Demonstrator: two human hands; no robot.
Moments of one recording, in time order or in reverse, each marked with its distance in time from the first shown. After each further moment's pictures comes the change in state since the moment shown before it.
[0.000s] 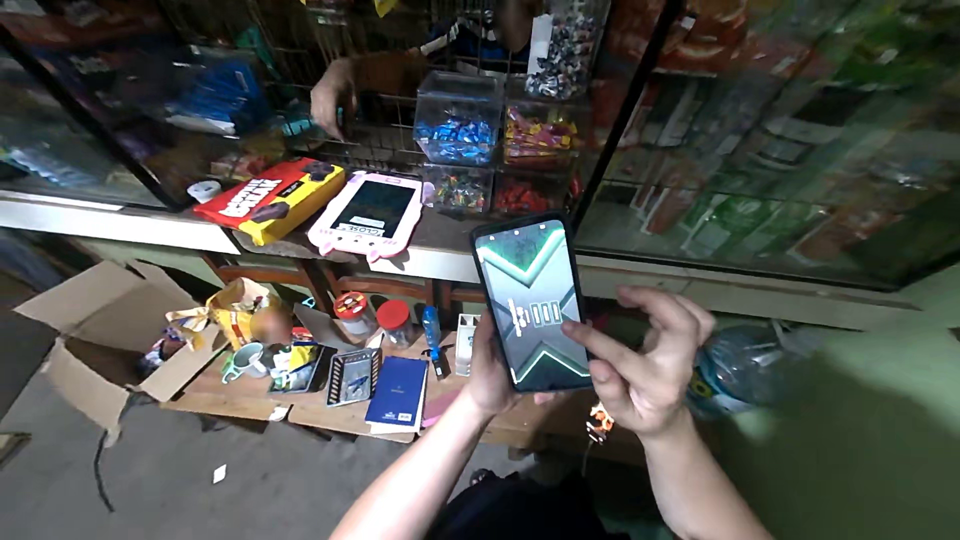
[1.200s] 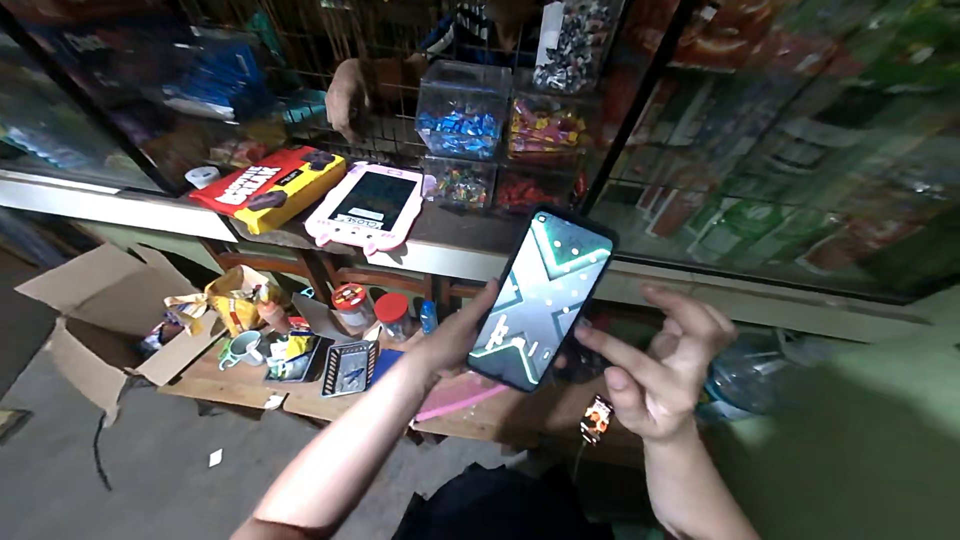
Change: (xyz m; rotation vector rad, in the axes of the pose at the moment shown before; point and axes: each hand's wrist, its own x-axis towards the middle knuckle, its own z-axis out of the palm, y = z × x) left_hand 0.014 0.067 0.004 0.527 0.122 -0.475; right_hand -0.009 0.017 -0.005 0.025 0.012 0.006
